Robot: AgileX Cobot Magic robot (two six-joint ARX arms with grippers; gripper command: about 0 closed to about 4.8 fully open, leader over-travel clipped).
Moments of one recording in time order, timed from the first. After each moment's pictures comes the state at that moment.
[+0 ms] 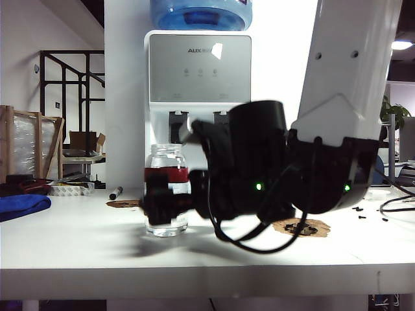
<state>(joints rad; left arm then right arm) 0.06 0.32 0.47 -0.47 0.06 0.07 0.67 2.23 0.88 1.17 -0.11 0.03</state>
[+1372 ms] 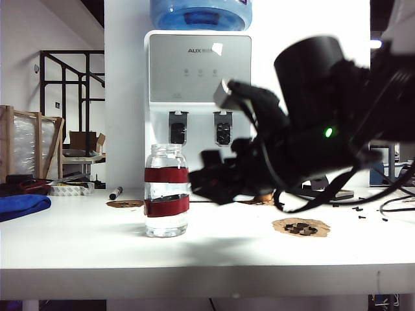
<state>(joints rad) 0.06 0.32 0.01 0.05 -0.06 0.08 0.67 1.83 0.57 0.96 -0.05 -0.08</state>
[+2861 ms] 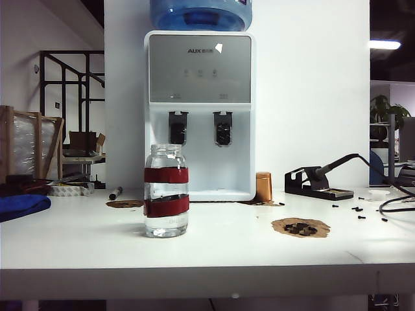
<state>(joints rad) 0.06 0.00 0.01 -0.16 0.02 -0.01 0.15 0.65 0.42 -0.02 -0.21 -0.06</state>
